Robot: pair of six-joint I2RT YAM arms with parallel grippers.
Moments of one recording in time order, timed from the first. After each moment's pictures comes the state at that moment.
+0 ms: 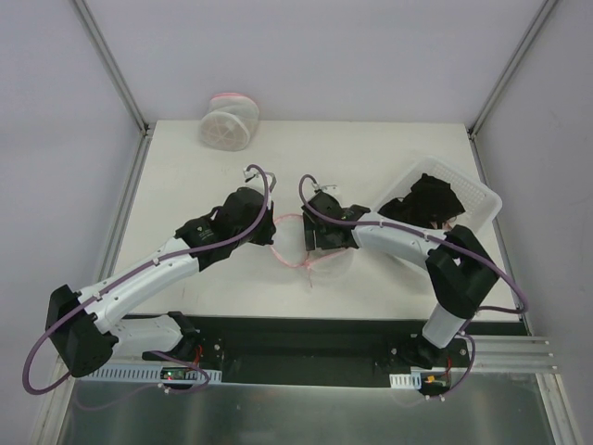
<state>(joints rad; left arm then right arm) -0.78 1.15 0.96 -0.49 -0.18 -0.44 0.85 1.69 1.14 -0.54 0.32 0.61</state>
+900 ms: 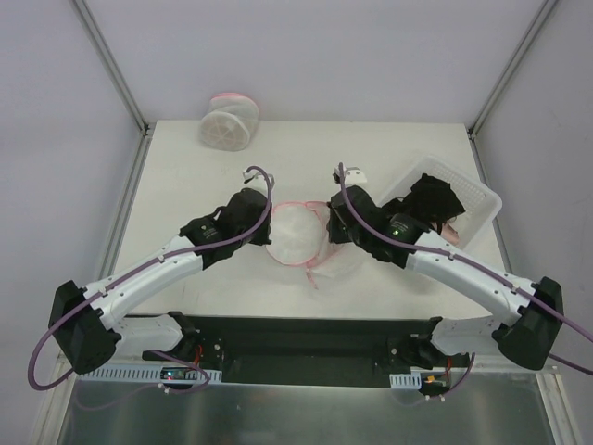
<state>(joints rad) -0.78 1.17 0.95 -0.51 -0.26 -0.43 0.92 1.28 1.12 -0.58 0.36 0.57</state>
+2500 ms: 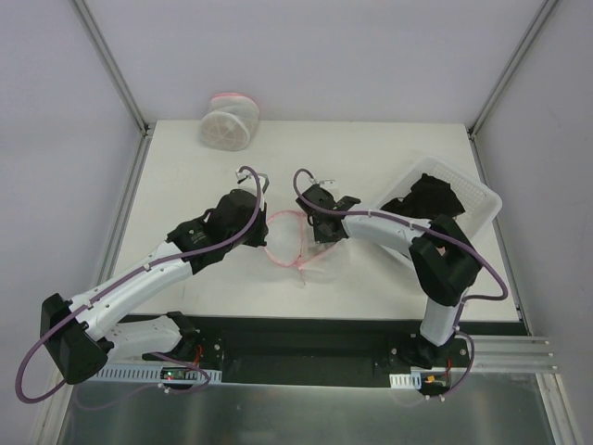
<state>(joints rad) -0.78 1.09 0.95 -0.55 -0.22 -0.43 0.82 1.82 1.26 -0.61 0.38 0.59</state>
